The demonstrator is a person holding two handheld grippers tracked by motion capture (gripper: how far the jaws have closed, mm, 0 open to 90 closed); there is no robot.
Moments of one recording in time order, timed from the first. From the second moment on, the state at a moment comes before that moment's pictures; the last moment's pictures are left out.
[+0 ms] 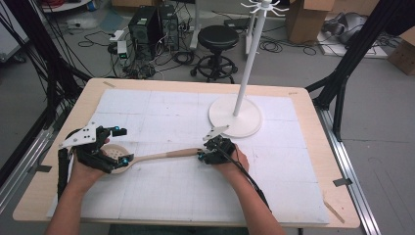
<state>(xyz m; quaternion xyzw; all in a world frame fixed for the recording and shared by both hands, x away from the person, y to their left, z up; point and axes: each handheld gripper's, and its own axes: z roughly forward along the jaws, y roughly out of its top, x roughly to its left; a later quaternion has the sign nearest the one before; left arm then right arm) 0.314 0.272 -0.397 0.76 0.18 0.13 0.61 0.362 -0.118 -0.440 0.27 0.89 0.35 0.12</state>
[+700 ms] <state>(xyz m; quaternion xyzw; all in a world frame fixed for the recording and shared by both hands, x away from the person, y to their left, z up) 0.315 0.266 -0.399 0.77 0.18 0.13 0.60 0.312 -0.184 -0.379 0.25 0.86 0.43 0.15</state>
